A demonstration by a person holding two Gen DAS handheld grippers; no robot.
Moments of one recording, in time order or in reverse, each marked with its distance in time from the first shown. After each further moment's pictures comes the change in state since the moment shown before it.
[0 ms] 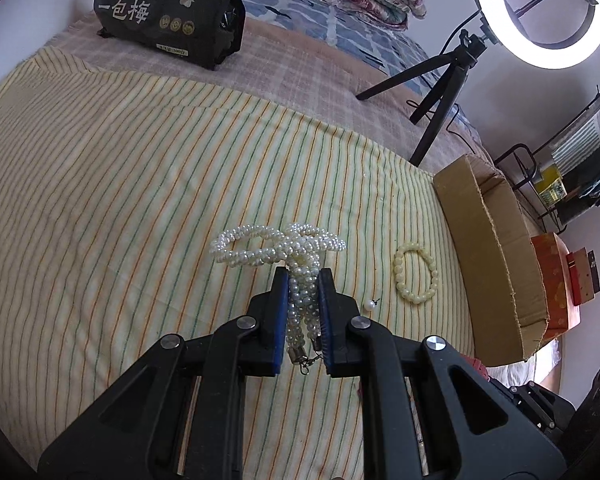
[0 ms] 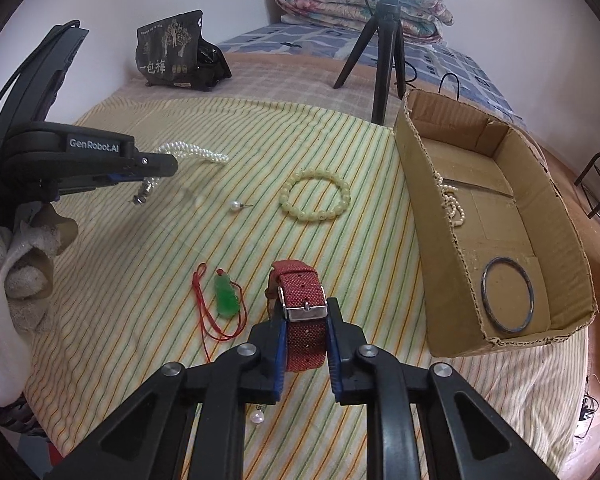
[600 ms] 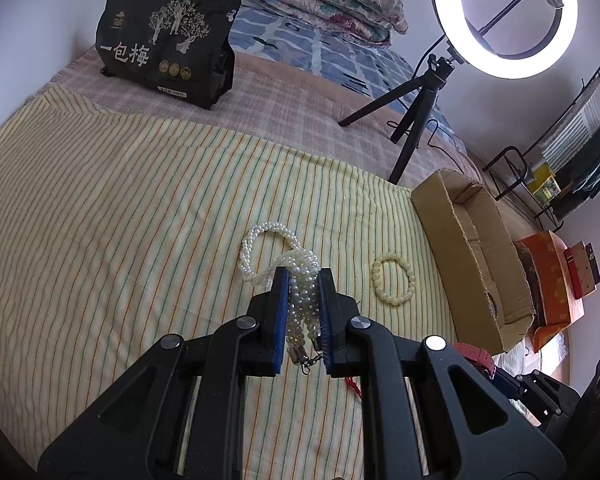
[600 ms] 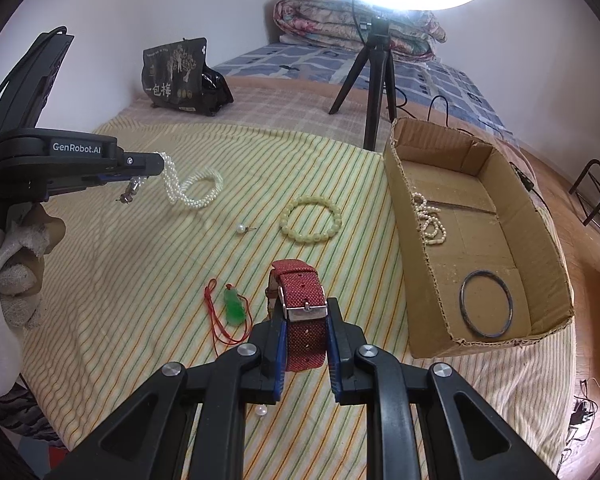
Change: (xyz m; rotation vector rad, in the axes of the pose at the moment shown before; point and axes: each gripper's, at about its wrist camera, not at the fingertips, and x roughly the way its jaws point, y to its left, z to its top) left arm -0.043 -0.010 0.002 0.056 -0.072 -0.009; right arm -0.032 -0.001 0.003 0.004 -0.072 -0.002
